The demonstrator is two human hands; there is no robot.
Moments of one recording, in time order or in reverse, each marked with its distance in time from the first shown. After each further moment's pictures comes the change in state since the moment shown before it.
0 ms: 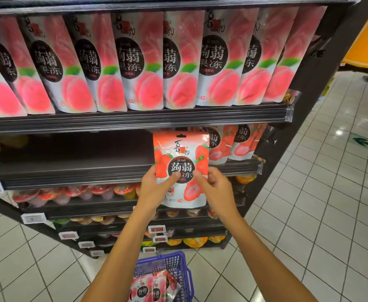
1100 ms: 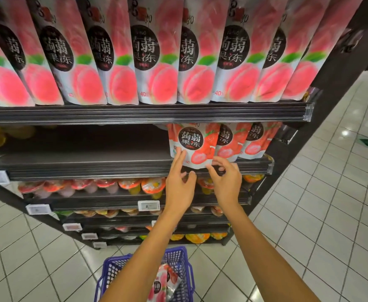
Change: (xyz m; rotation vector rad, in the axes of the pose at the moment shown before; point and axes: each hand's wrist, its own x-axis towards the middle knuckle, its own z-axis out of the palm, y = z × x) left_hand -0.003 -0.010 0.038 0.219 0.011 0.234; right_hand 0.040 0.032 0.014 -0.390 0.319 -0.104
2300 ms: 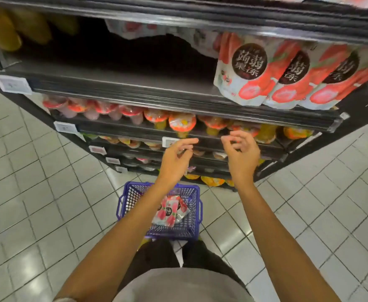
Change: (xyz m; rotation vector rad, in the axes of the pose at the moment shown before) left_hand -0.064 -0.094 -0.067 0.009 0.033 -0.322; right_hand -0.077 0.024 0.045 0.379 -0.118 0.175
